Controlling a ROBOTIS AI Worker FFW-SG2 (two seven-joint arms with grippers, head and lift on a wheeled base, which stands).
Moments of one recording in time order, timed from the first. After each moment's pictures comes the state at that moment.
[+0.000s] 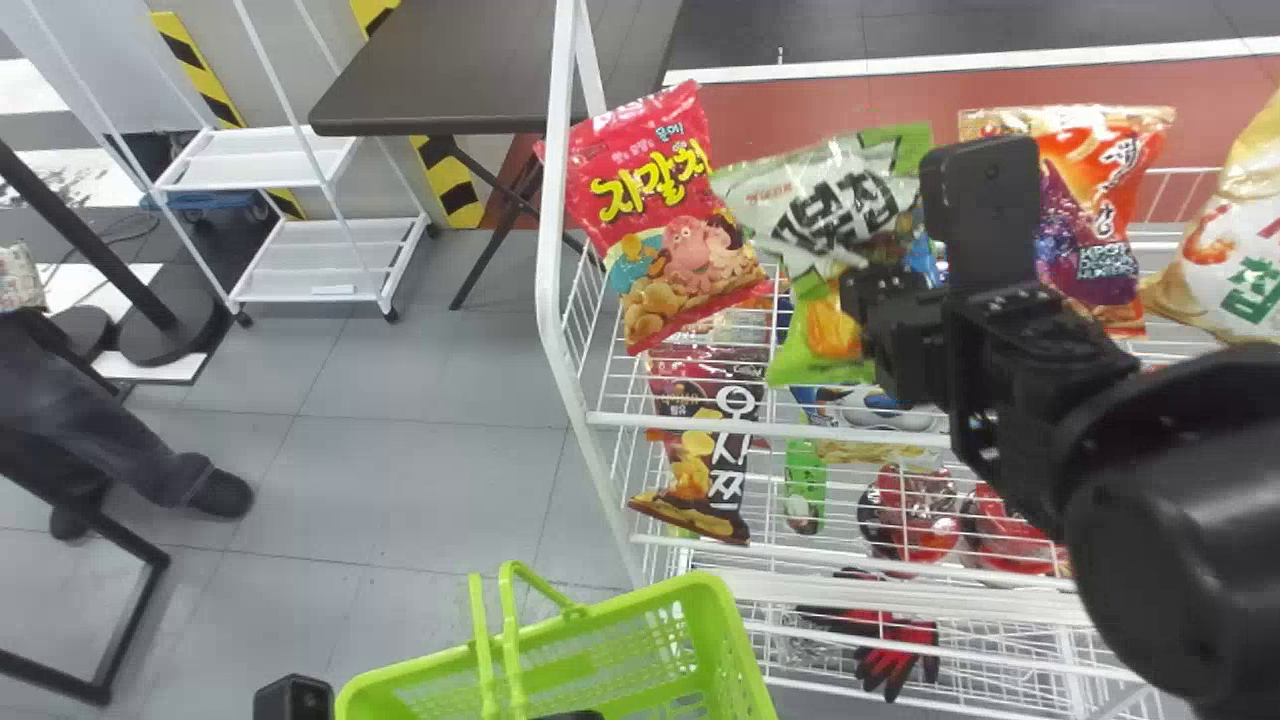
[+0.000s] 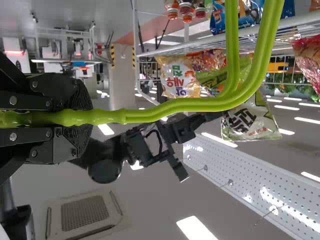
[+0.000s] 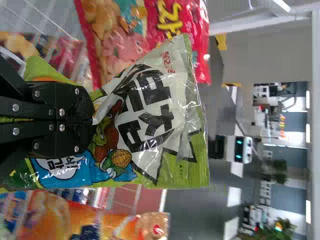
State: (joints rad) left arm 0.61 0.14 0.48 -1.85 0.86 1.33 -1.31; right arm -0.01 -0.02 0.34 -2.12 -0.09 1.04 -0.07
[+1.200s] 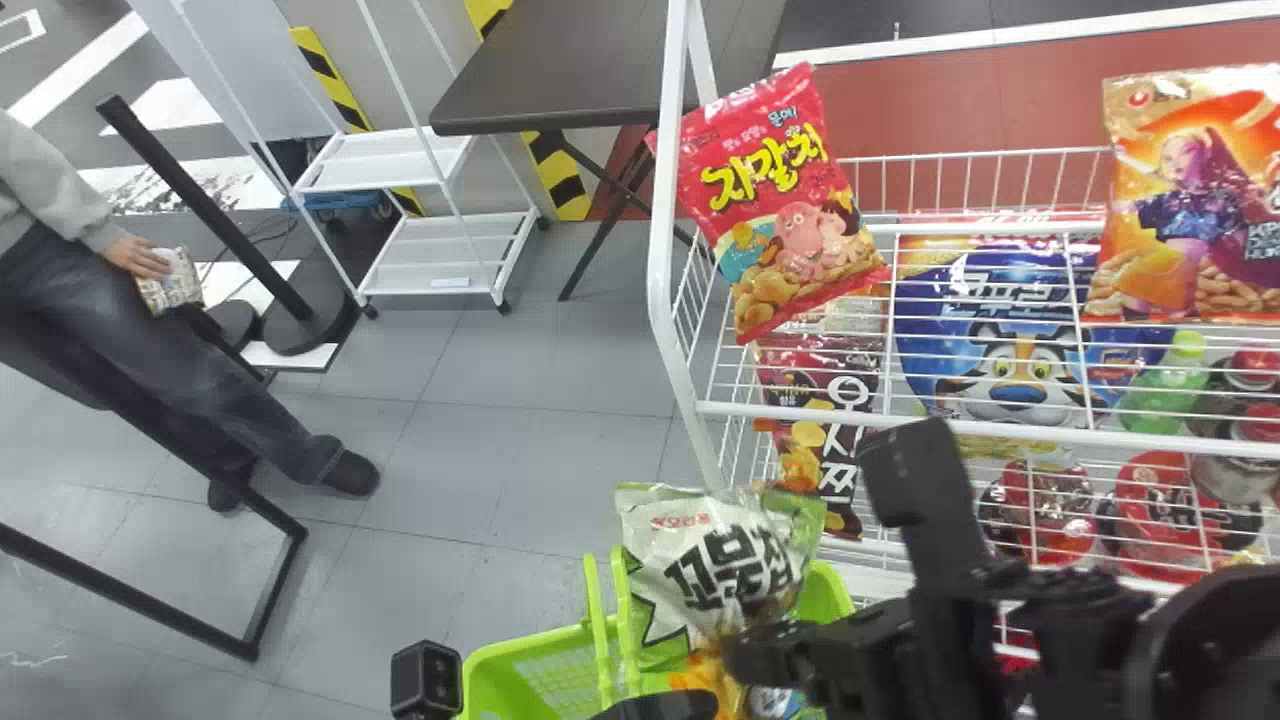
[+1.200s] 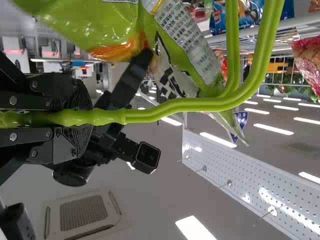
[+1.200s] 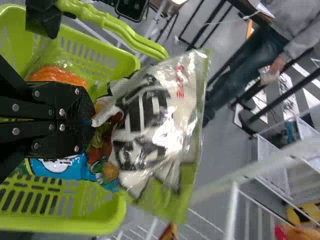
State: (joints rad) left arm 0.60 0.14 0.48 -1.84 0.86 1.33 -1.31; right arm 0.14 -0.03 0.46 -2.13 -0.58 1.40 0.05
